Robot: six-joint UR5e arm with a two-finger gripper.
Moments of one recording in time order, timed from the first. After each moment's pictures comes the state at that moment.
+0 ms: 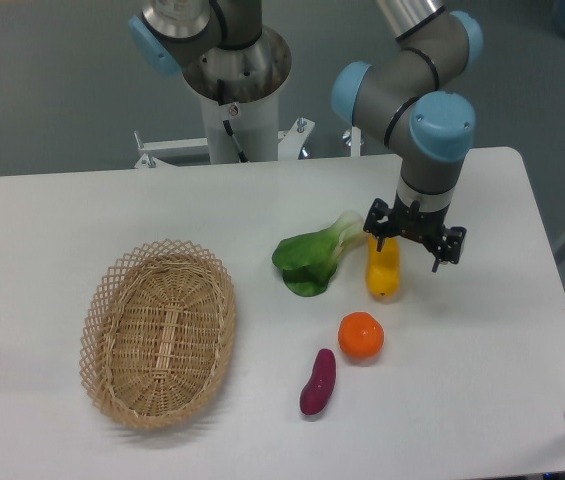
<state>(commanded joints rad) 2.72 -1.89 -1.89 -0.85 1.53 1.16</state>
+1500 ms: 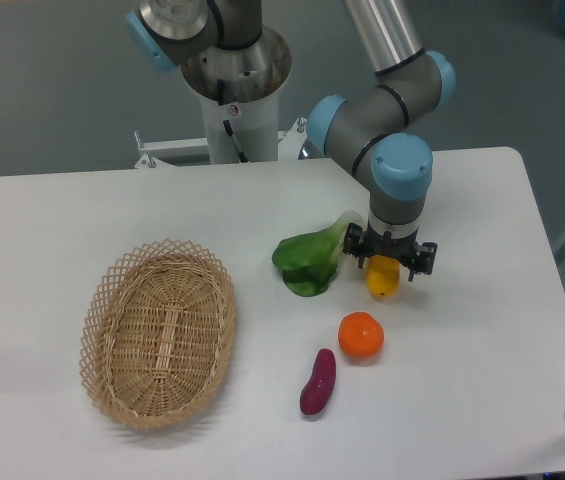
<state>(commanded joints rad) 2.66 -1.96 -1.92 -0.75 1.62 1.03</state>
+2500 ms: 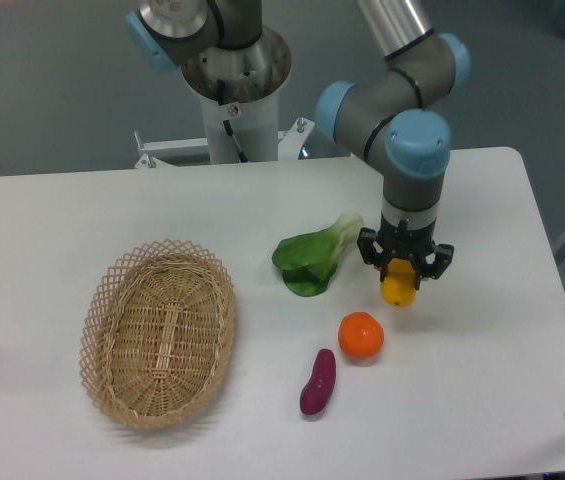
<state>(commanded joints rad) 2.69 -1.86 -1.80 -0.80 1.34 0.97</state>
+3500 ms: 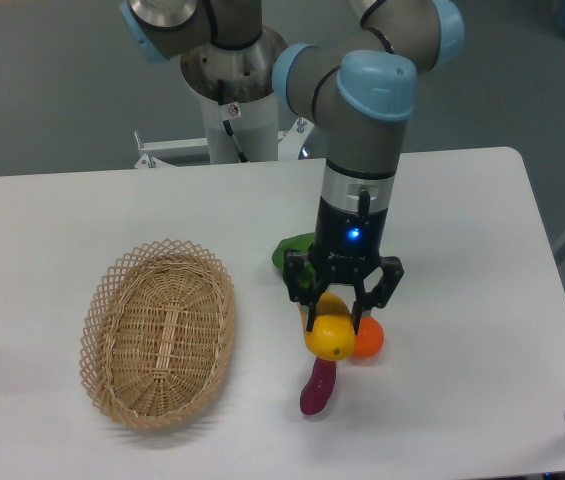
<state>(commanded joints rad) 2.50 -1.83 -1.63 -0.79 1.20 0.46</state>
